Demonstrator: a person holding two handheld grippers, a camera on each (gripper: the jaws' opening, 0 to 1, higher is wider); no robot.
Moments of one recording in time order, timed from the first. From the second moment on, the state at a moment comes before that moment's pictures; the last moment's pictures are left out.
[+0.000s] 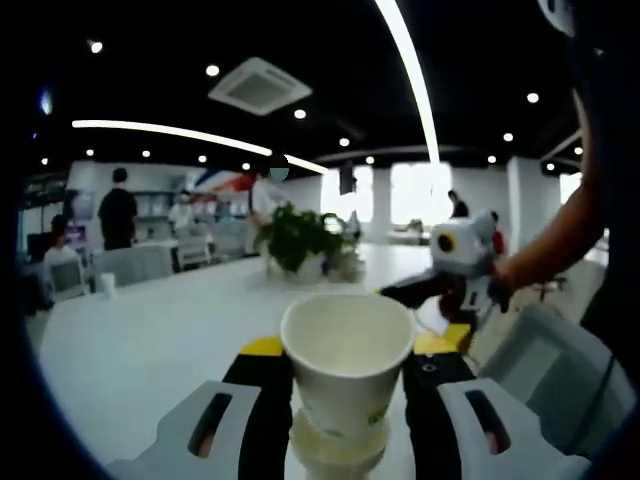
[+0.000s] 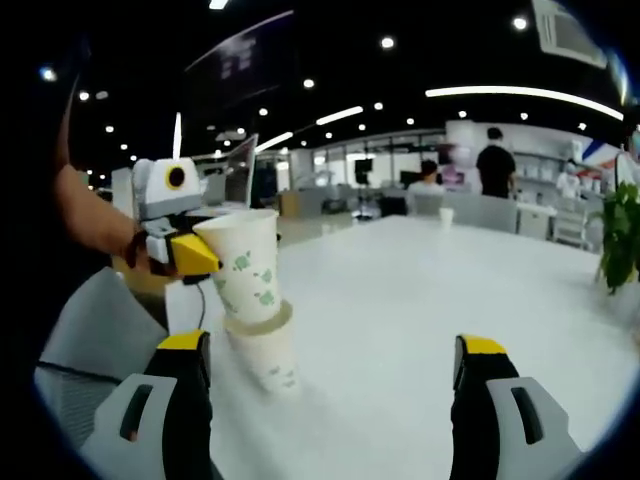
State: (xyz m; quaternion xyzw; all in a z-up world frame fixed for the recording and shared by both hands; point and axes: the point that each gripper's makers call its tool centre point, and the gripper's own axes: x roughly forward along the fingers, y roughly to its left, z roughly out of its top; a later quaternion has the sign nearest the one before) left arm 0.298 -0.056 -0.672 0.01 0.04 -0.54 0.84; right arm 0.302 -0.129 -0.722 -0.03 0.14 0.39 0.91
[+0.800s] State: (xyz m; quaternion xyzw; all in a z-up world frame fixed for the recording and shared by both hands) left arm 0.299 -0.058 -0.699 0.00 0.06 -0.53 0.84; right arm 0.300 -0.130 -0.725 -0.02 0.14 0.39 0.91
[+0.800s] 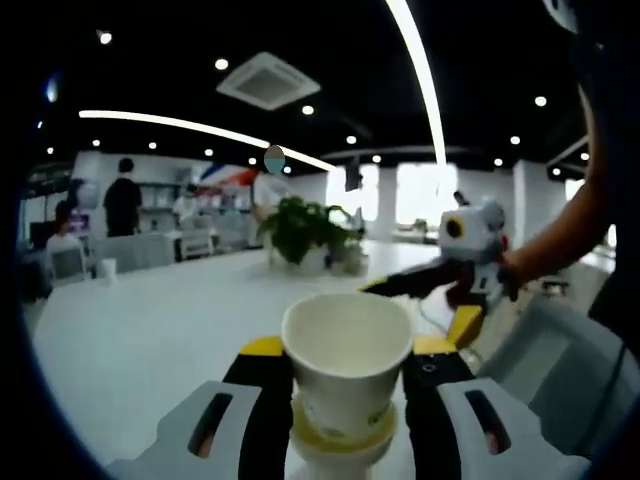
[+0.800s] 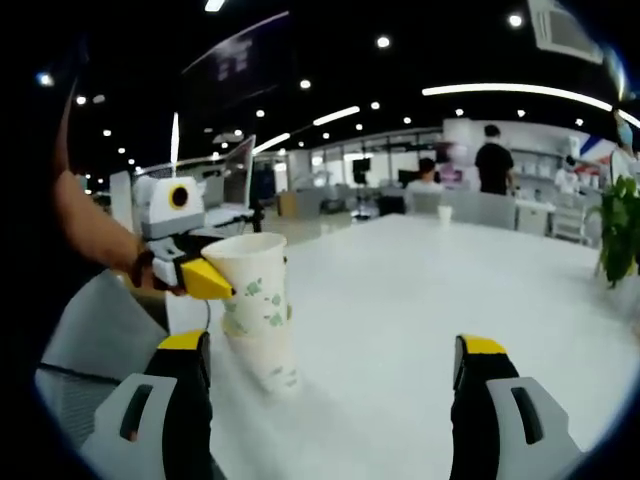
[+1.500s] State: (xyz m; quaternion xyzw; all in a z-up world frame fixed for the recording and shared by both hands) left arm 0.299 -0.056 -0.735 0.03 0.09 -0.54 0.84; right arm 0.305 -0.124 -0.726 -0.02 0.15 0.40 0.91
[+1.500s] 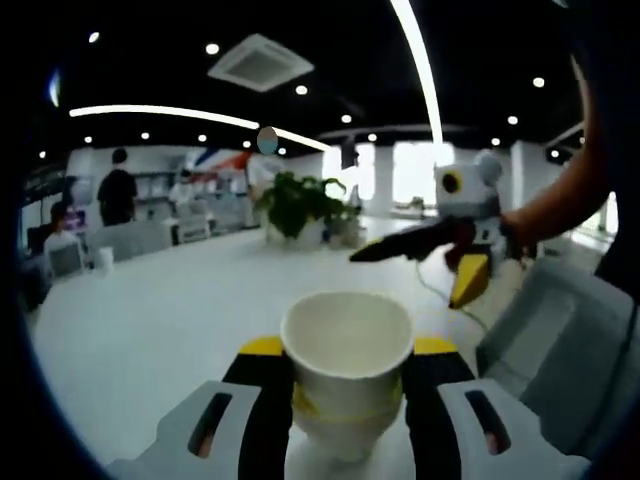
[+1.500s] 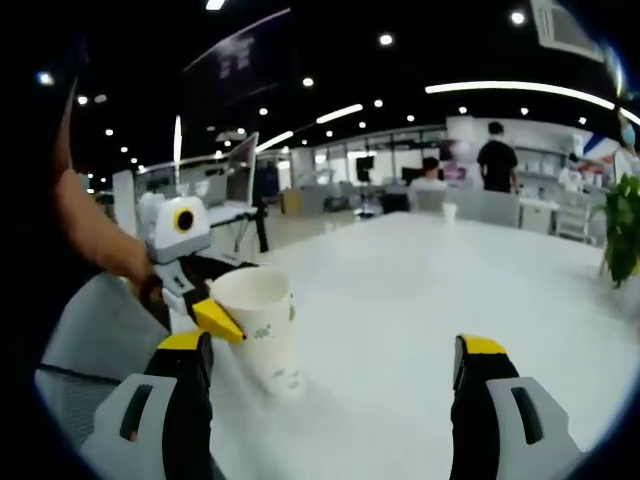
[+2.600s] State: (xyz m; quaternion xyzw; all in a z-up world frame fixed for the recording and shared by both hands) left arm 0.320 -0.027 -0.706 0.03 0.09 -0.51 0.86; right arm 0.313 -0.125 -0.710 -0.03 0.13 0.40 0.91
